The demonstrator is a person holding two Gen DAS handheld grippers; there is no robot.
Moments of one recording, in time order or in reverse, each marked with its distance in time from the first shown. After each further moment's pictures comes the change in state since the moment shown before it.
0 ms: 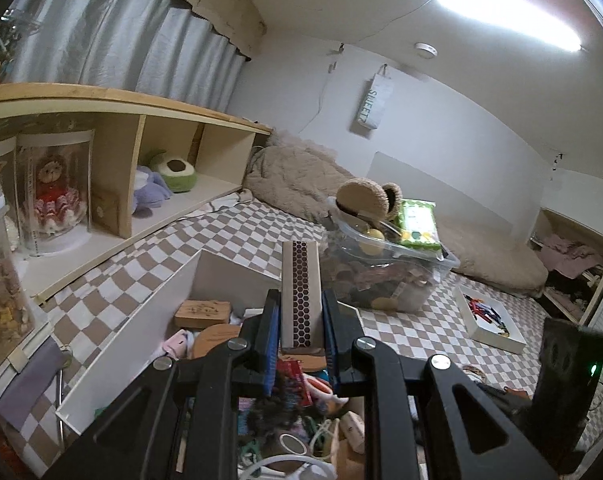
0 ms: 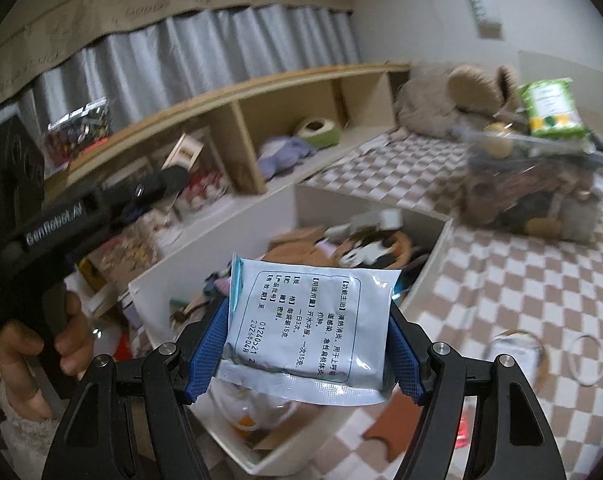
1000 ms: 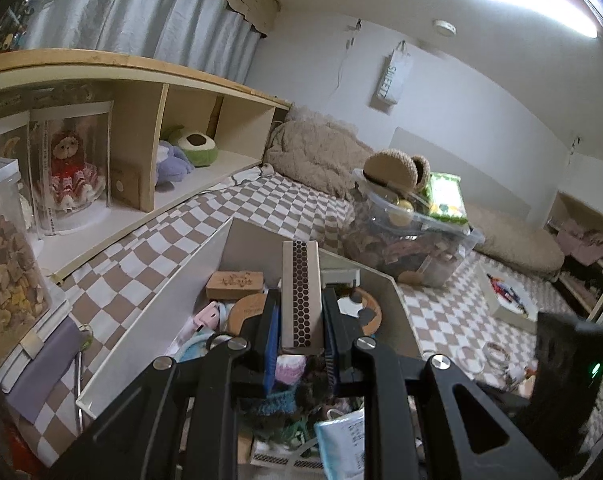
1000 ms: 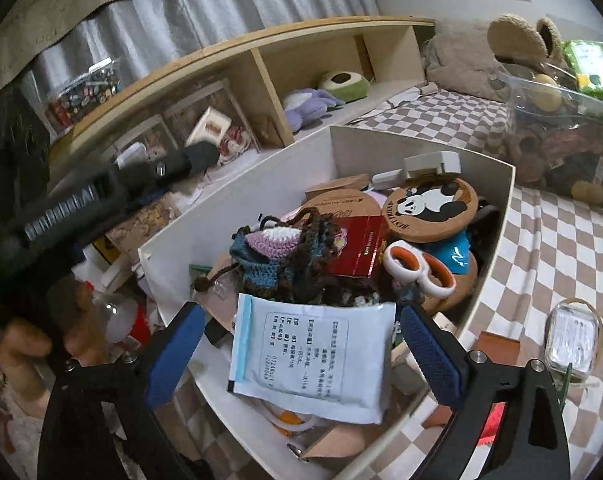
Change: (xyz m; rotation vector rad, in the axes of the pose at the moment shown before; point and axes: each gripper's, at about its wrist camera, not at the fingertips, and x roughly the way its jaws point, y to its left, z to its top) left arm 0.009 0.026 -0.018 0.018 0.089 0.065; right arm 0.040 0.020 -0.015 0.034 0.122 0.073
